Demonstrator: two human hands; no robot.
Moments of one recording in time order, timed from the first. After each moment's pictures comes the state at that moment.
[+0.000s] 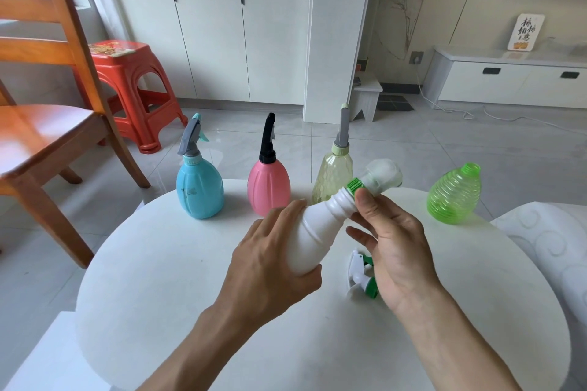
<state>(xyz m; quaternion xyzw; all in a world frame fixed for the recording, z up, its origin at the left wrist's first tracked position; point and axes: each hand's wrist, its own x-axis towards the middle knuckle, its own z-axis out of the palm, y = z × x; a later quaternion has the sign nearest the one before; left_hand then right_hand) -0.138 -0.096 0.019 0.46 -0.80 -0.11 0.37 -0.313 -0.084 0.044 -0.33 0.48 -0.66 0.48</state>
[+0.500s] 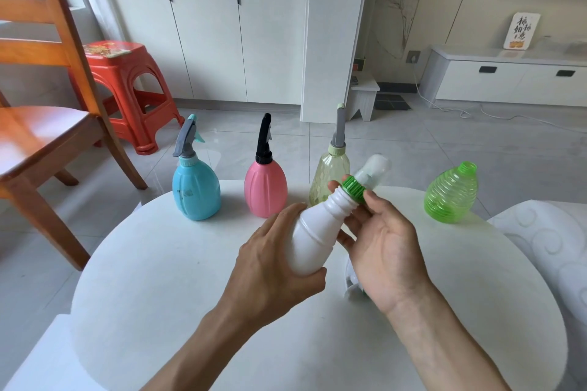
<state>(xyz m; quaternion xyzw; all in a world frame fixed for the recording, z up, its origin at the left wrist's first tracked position) -0.143 -0.096 0.019 0.47 -0.78 -0.19 0.37 -0.310 -0.089 0.042 -0.27 0.36 -0.66 0.60</state>
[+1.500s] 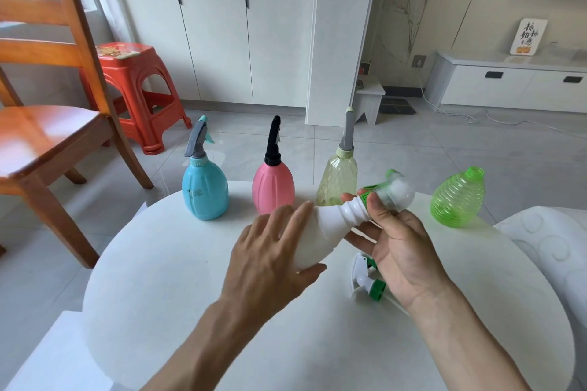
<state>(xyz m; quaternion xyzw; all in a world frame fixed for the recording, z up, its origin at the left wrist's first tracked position) -0.130 -0.107 0.017 0.43 -0.84 0.01 0.32 -0.328 -0.094 0.036 -0.33 0.40 -0.64 0.56</state>
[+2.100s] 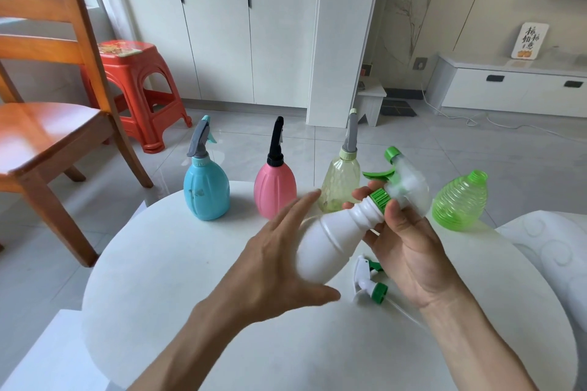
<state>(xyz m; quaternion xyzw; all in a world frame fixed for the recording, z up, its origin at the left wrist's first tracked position) -0.121 -0.105 0.028 0.41 -0.83 -0.22 0.30 -0.335 -0.096 0.037 -0.40 0.27 -0.66 0.58</state>
